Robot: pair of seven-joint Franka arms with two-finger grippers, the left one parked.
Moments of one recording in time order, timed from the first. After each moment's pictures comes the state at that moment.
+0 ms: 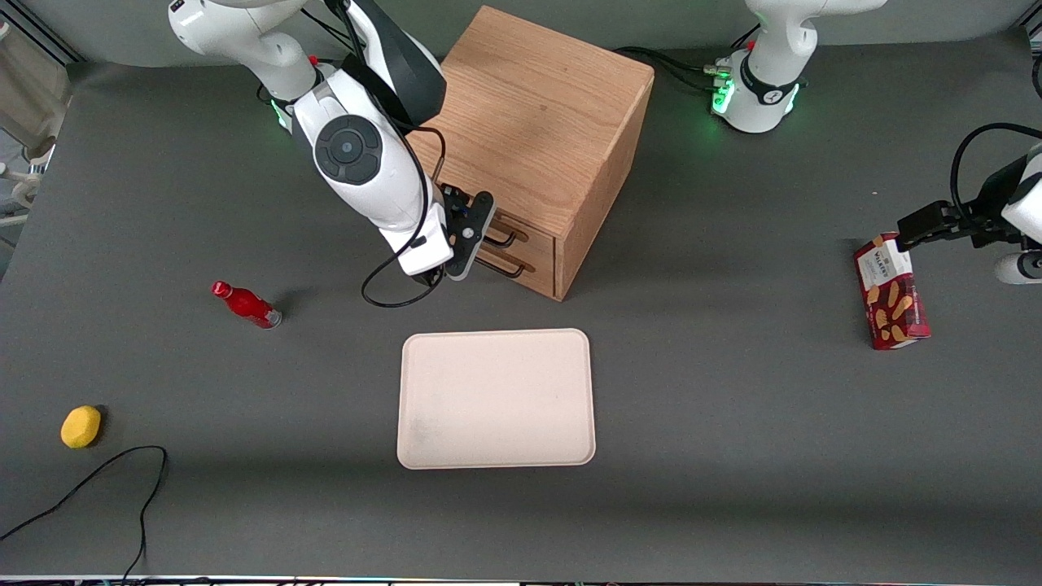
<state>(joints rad) 0.61 0.29 0.02 -1.69 0.18 1.92 -0.58</state>
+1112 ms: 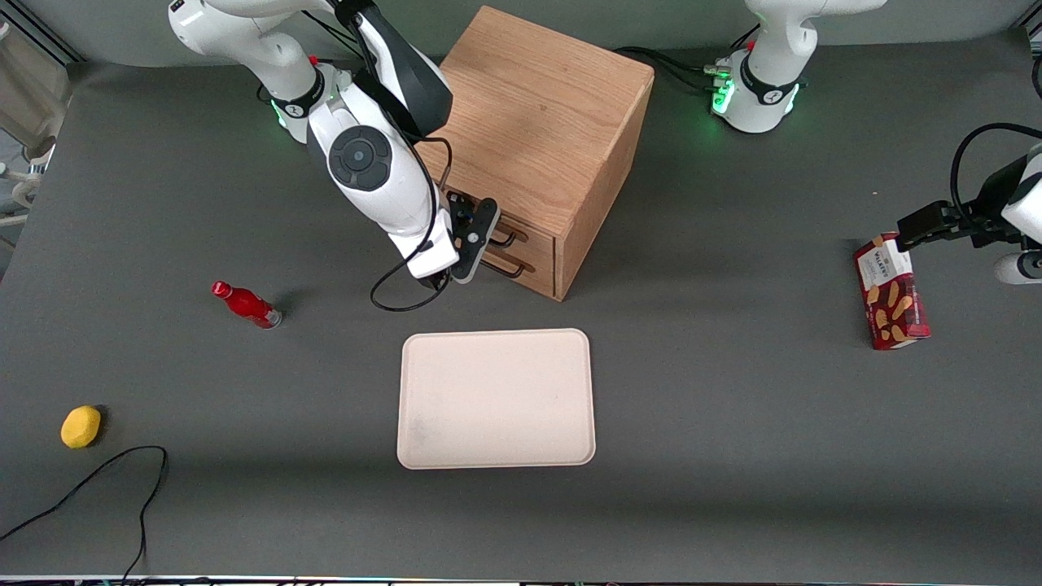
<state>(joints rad) 0.61 0.29 0.03 -1.77 0.18 2.03 -0.58</state>
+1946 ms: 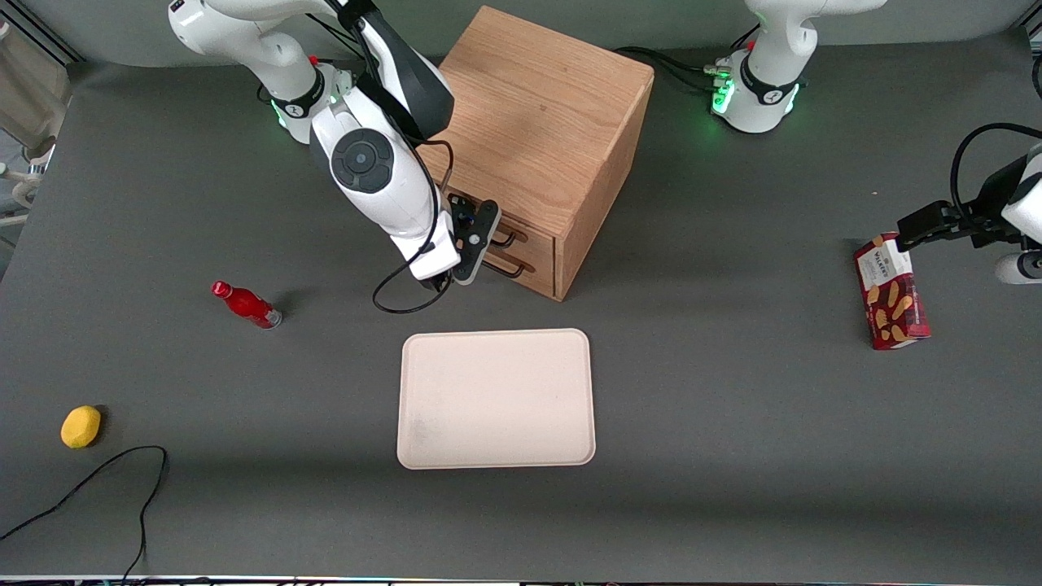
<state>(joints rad) 0.61 0.29 0.03 -1.78 0.18 2.05 -0.60</state>
